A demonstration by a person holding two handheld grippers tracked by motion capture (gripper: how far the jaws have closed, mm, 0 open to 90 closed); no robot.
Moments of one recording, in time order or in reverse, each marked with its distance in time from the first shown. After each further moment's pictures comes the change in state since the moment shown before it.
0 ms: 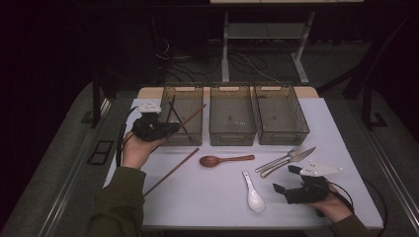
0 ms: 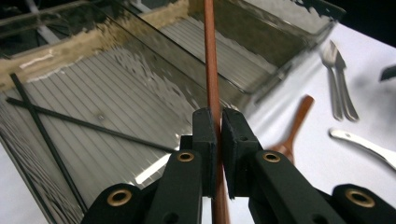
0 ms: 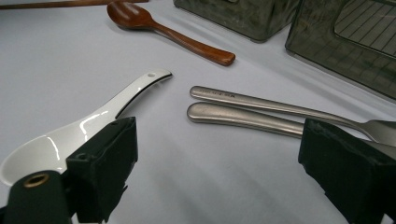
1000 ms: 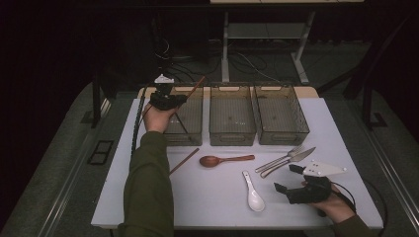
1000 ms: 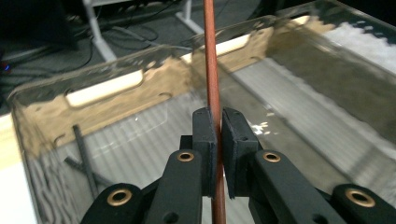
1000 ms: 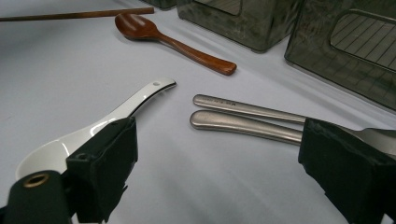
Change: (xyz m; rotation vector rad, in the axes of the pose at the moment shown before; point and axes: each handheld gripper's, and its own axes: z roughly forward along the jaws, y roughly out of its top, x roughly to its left) left arm 0.068 0.044 0.081 -0.049 0.166 -0.106; right arm -0.001 0.002 -0.006 -0.032 0.016 -0.003
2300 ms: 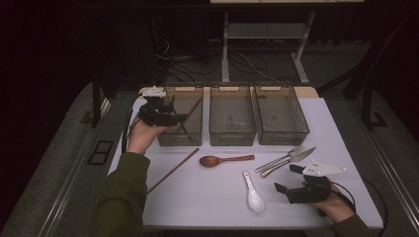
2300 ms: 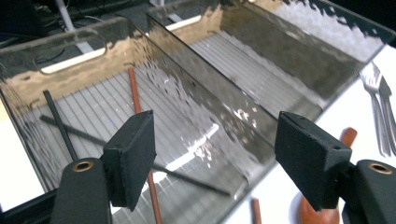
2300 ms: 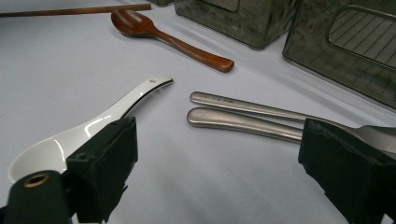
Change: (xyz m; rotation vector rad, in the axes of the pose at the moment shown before) left arm -0.036 -0.025 -0.069 0.055 -0.092 0.077; right arm -0.001 -0.001 0.001 0.010 -0.009 0.000
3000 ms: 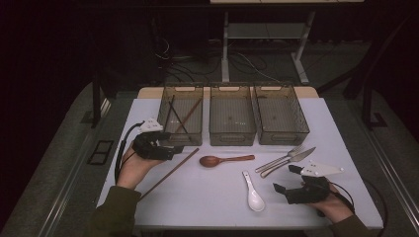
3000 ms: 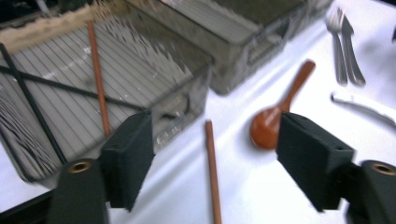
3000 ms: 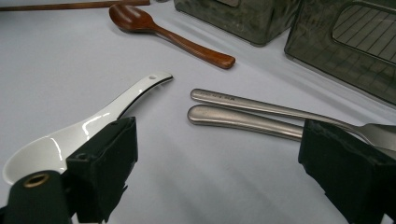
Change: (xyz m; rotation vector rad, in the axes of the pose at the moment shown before) left arm -0.044 -0.068 -0.027 0.039 -0.039 0.083; right arm 0.002 0.000 0.003 0.013 -0.007 -0.006
